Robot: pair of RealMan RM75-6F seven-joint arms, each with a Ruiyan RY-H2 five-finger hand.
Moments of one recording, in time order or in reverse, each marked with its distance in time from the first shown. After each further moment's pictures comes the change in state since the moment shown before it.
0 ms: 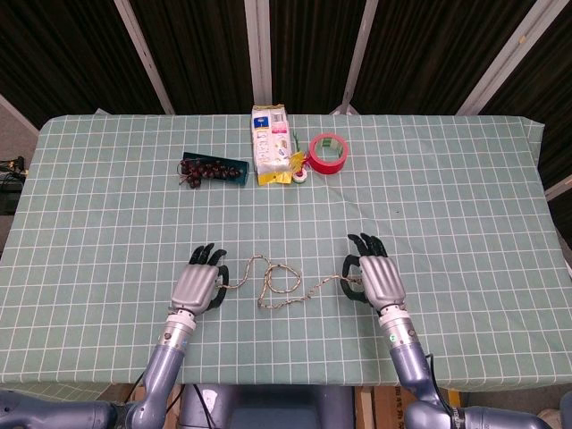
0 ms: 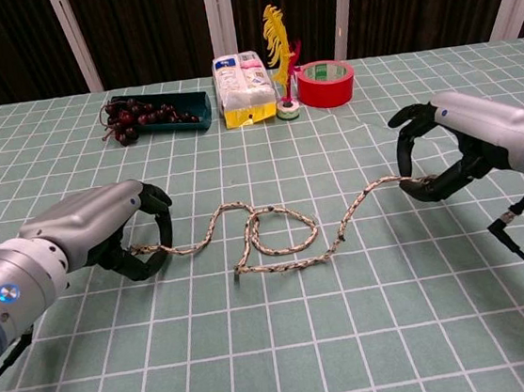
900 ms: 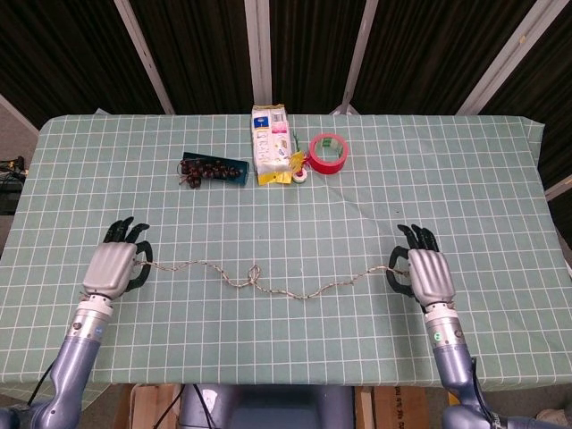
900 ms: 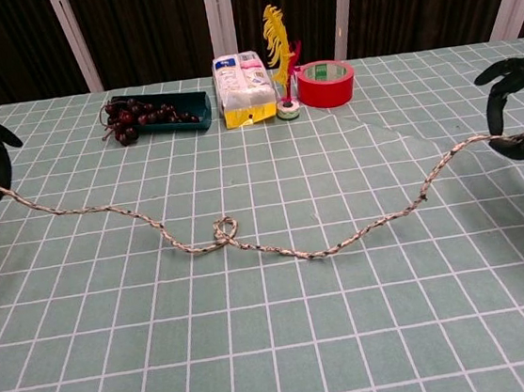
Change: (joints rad) left arm 0.106 0.492 0.034 -0.183 0.108 0.001 -0.215; right arm -0.081 0.201 -0.011 -0.034 -0.033 0.048 0.064
